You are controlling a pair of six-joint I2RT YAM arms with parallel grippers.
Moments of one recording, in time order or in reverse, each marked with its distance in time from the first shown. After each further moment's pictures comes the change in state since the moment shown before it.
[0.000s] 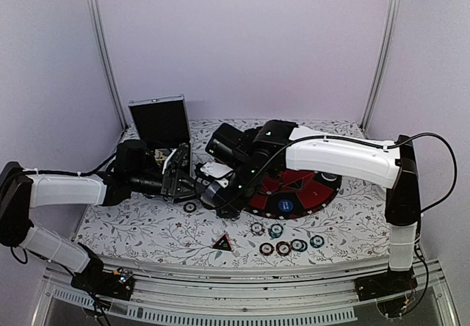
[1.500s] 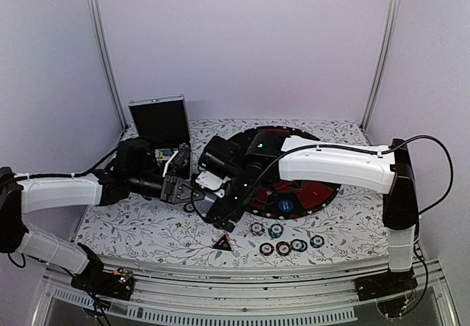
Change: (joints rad) left arm -0.050 -0.016 0.042 -0.179 -0.030 0.177; right arm 0.047 0.058 0.029 -0.012 0.132 -0.081
